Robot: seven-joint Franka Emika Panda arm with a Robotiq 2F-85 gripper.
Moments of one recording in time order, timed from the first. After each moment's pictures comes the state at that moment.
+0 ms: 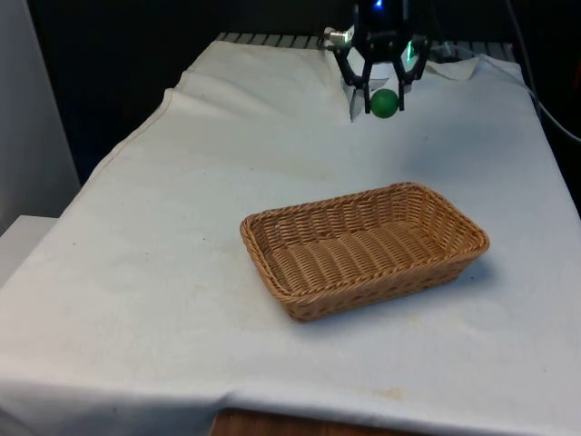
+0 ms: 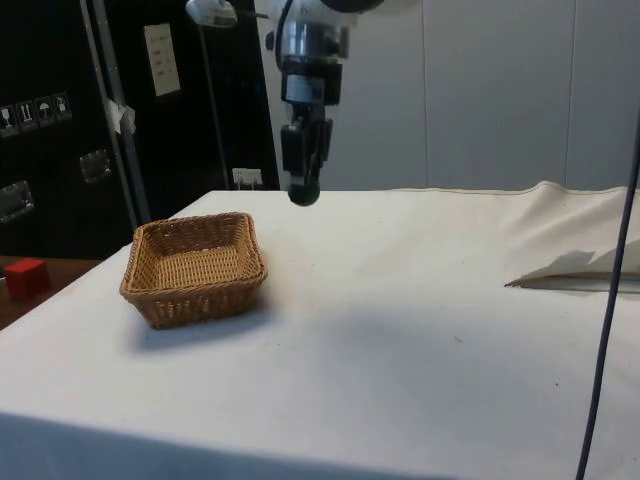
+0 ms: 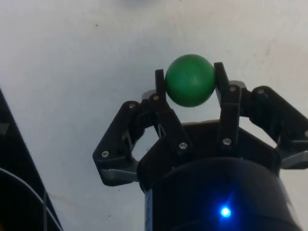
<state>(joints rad) 0.48 0.01 -0.46 -2.45 0.23 2.60 -0.20</state>
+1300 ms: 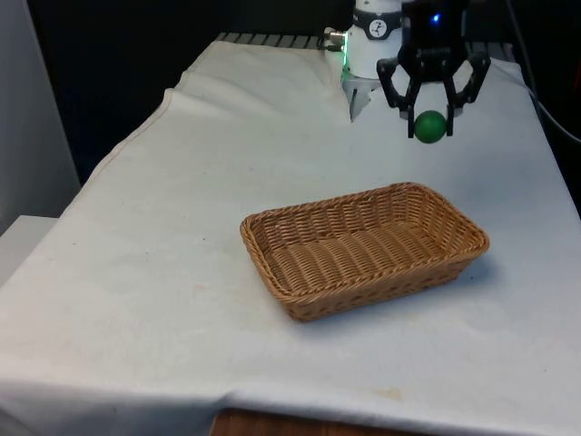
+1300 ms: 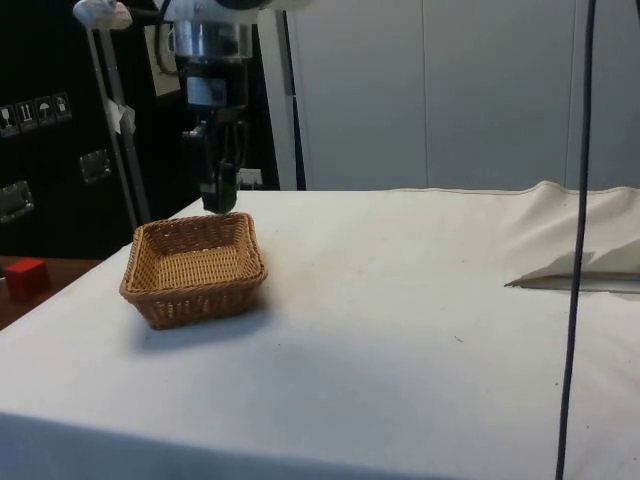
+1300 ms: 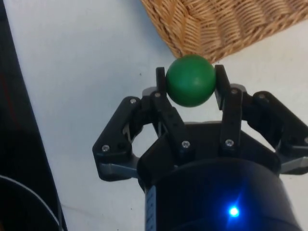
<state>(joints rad) 0.48 0.28 -0.37 -2.05 0.25 2.41 -0.11</state>
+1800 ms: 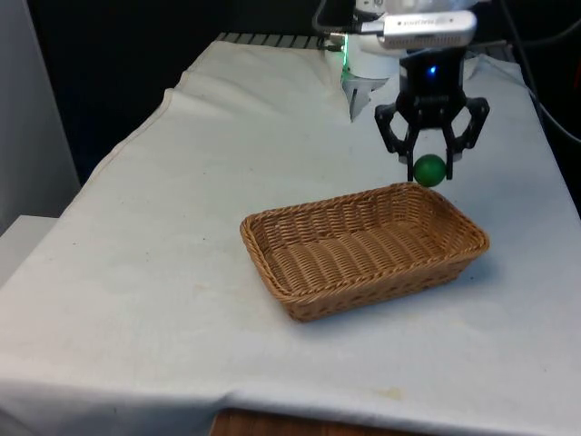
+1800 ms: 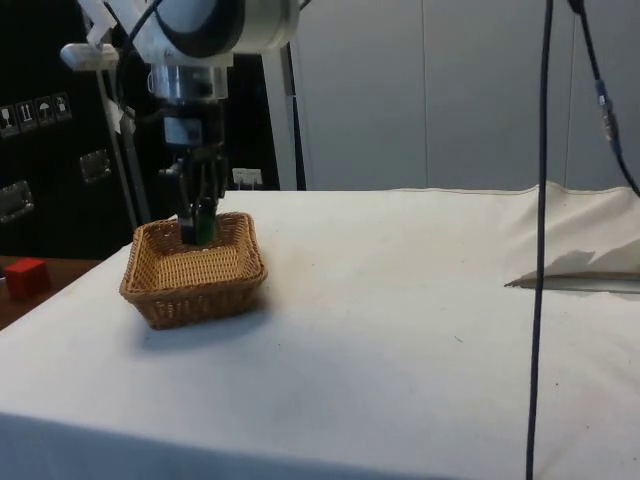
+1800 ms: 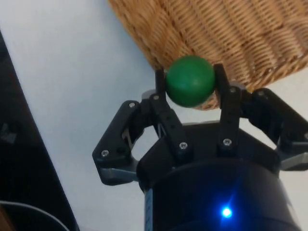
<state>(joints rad) 0.47 0.47 -0.38 -1.90 0.38 2.41 -0.18</state>
